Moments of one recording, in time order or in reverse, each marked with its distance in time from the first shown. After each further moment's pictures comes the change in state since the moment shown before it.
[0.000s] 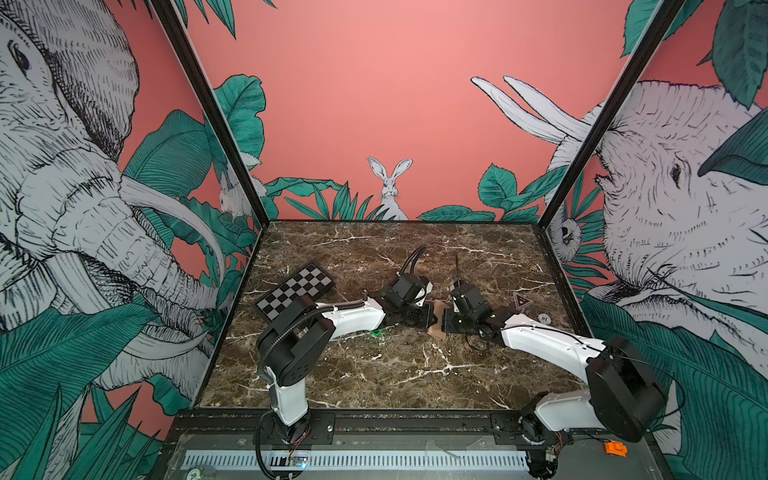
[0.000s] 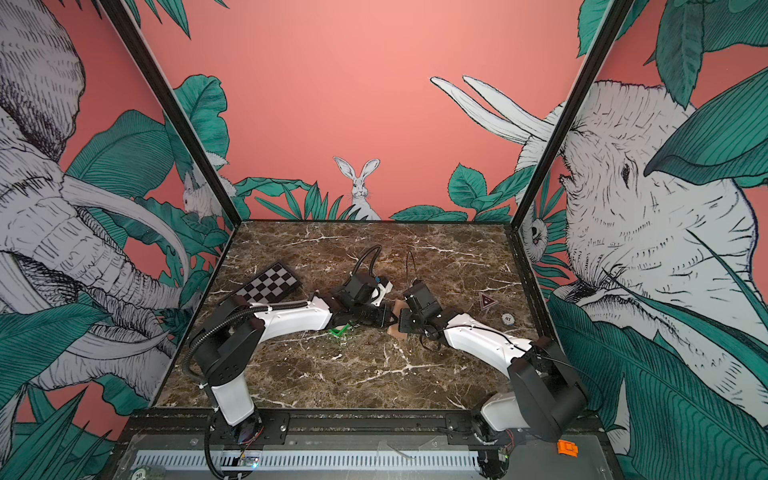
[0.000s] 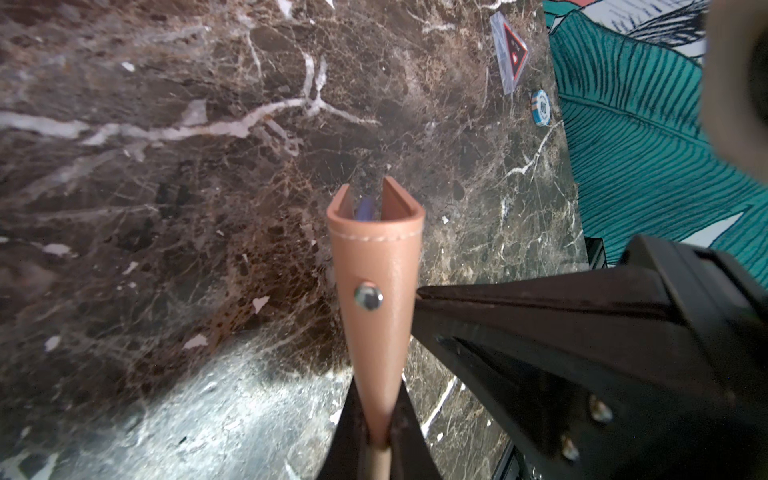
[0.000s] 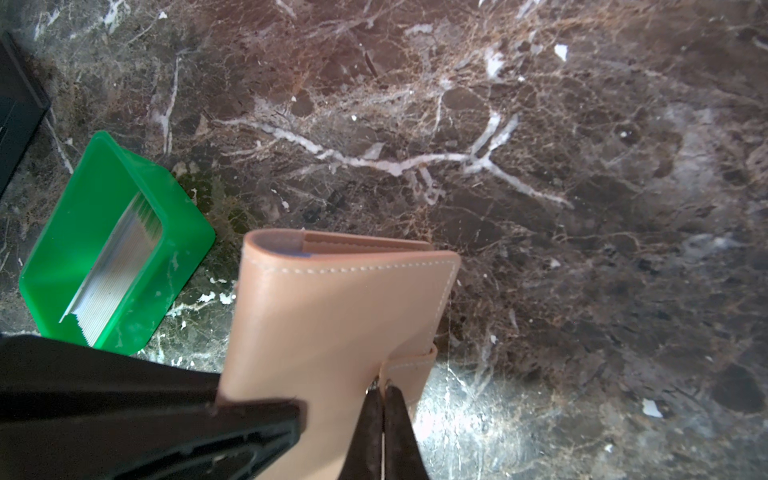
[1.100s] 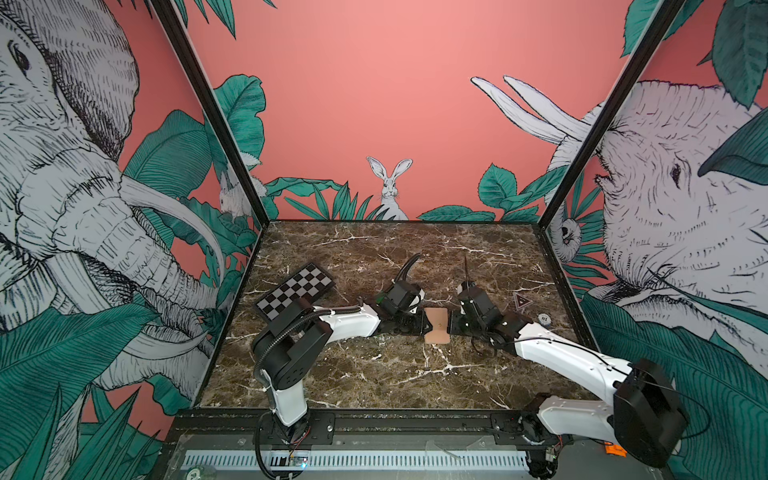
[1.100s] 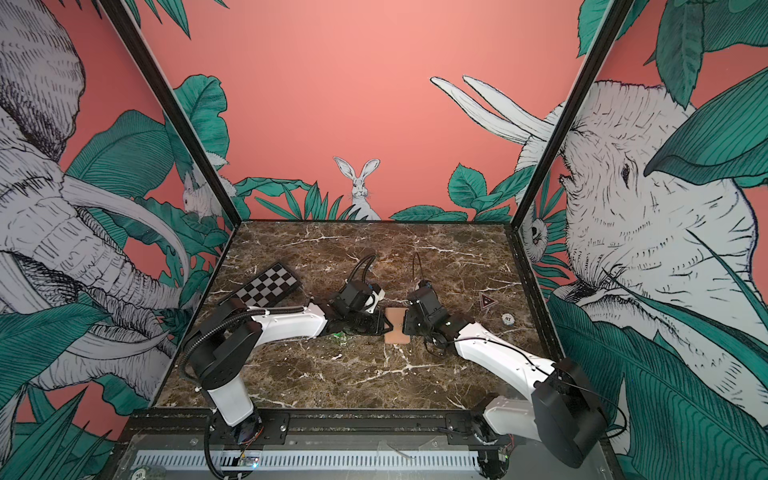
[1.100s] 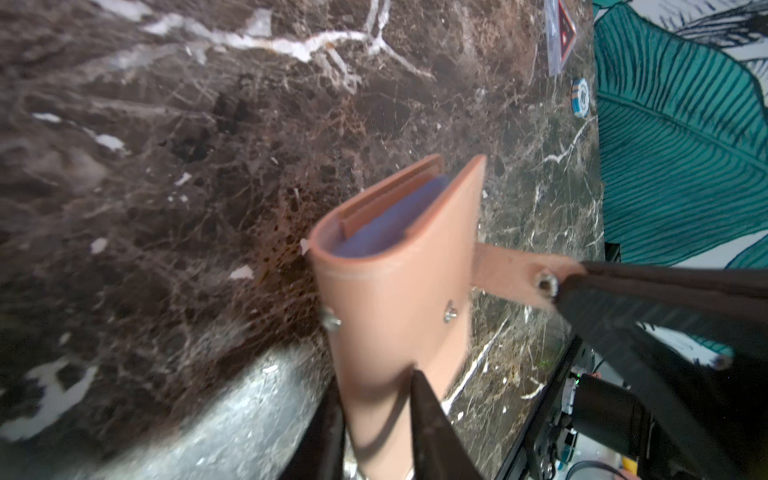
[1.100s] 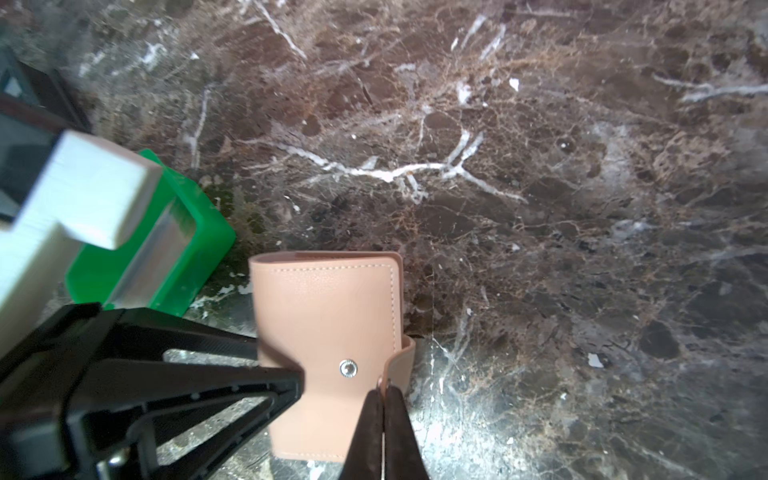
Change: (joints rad) left arm -0.001 -0.045 -0.108 0.025 -0.015 -0.083; right arm 0.035 -0.161 -0.031 -0.063 0.057 0.026
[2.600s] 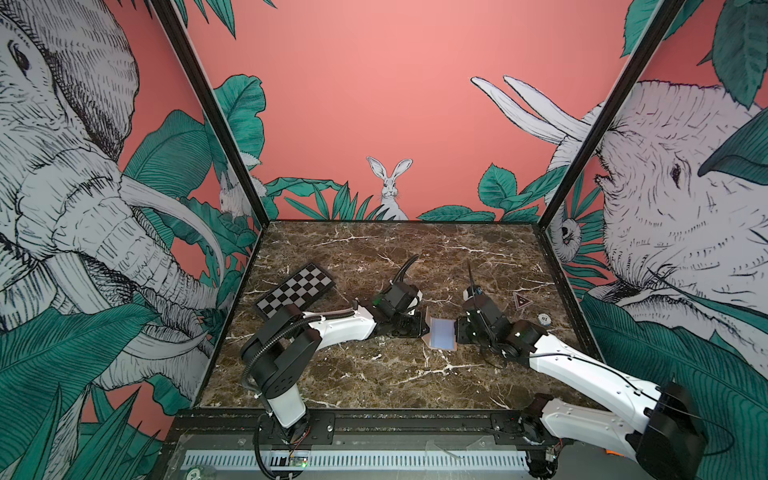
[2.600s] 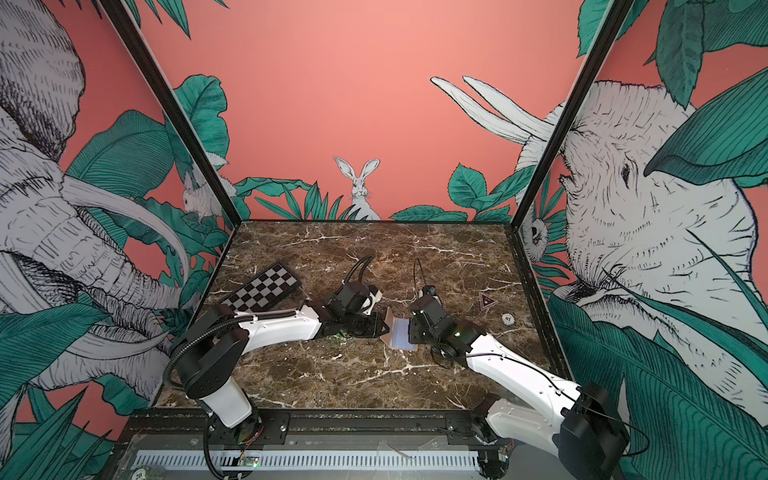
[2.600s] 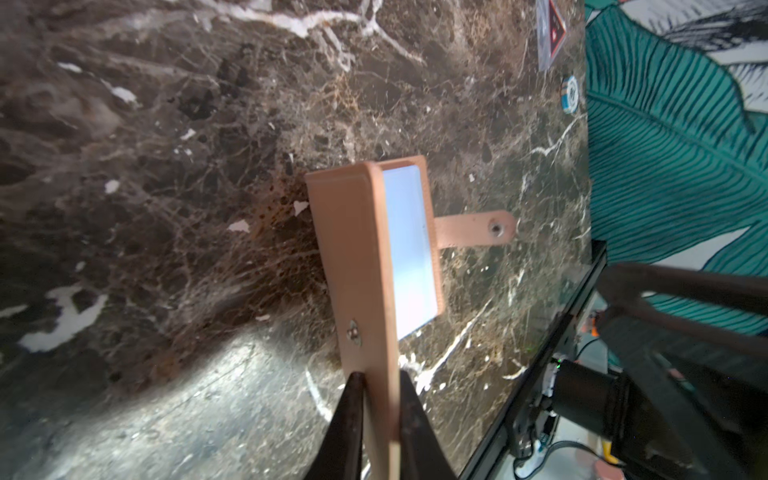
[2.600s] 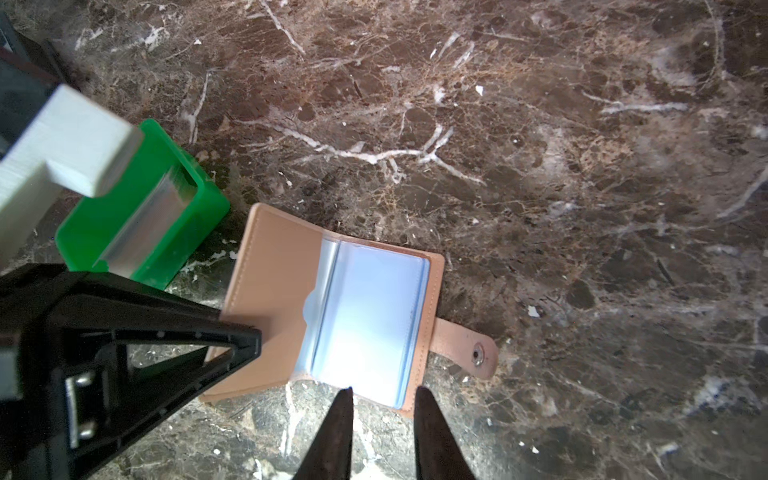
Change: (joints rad) left arm -0.013 -0.069 -0.037 -0.039 -0.007 -0.047; right arm 0.066 -0.156 -0.021 -0.153 0.100 -0.007
